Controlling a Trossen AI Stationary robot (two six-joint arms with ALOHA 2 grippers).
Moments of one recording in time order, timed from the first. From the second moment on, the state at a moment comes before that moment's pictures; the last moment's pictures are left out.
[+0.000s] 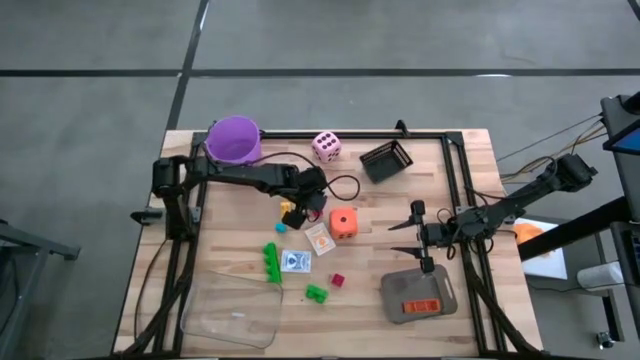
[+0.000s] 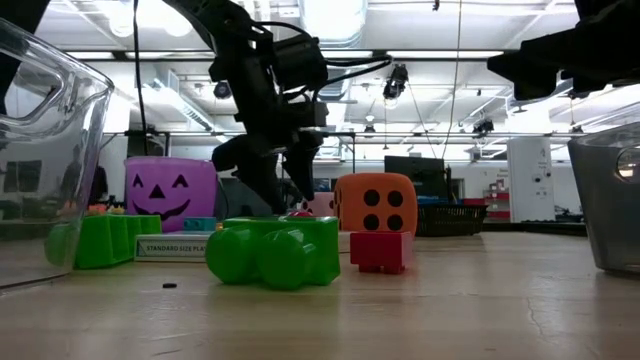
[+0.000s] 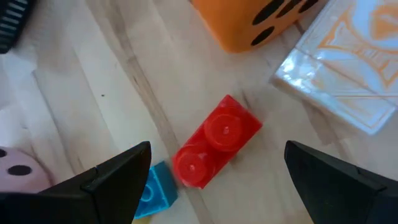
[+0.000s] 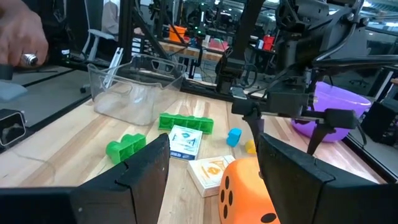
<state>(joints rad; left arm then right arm) 0.20 1.86 1.22 -0.54 0.00 0.70 0.44 0.78 0.10 0.64 0.35 -0.13</state>
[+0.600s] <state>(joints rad) 0.21 1.97 1.27 -0.55 -0.04 0.70 0.44 0.78 0.10 0.64 0.35 -0.13</state>
